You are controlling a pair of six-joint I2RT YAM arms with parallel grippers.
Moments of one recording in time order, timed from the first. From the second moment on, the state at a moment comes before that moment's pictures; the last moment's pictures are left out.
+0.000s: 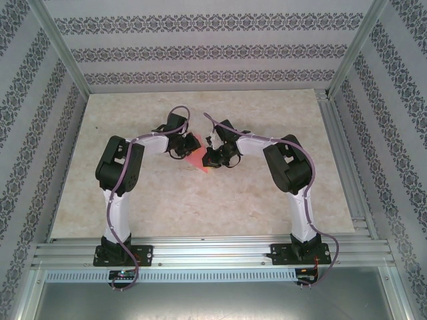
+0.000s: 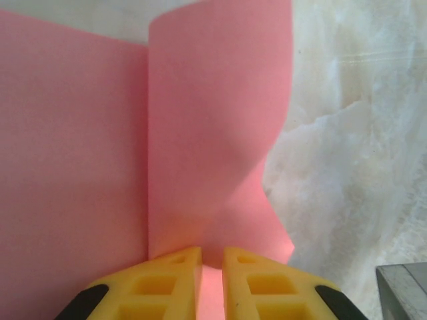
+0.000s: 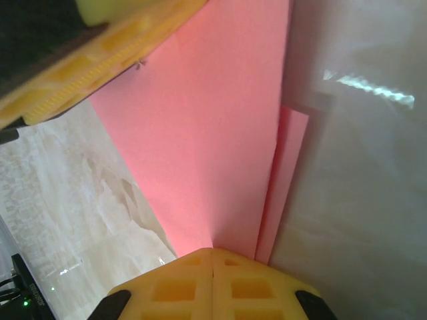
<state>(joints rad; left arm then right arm) -0.36 2.09 1.33 -0.21 0.38 -0.89 0.55 2.17 1.42 -0.41 -0.62 0.44</state>
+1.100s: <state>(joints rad) -0.28 2.27 1.61 -0.33 0.51 -0.87 0.55 2.17 1.42 -0.41 -0.62 0.44</state>
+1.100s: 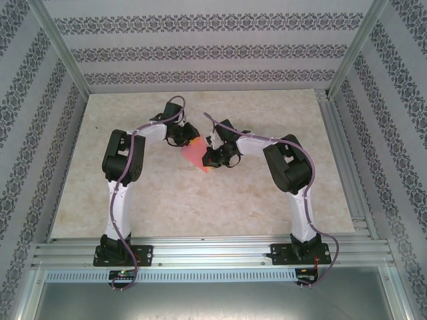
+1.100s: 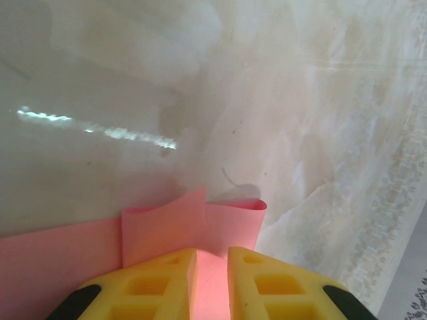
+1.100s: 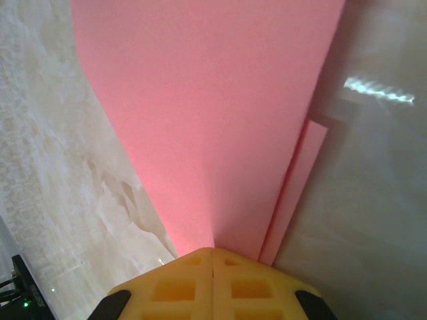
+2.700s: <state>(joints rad) -0.20 1.82 1.12 -0.25 0.57 -0.80 0.52 2.12 1.44 -0.51 -0.52 0.45</state>
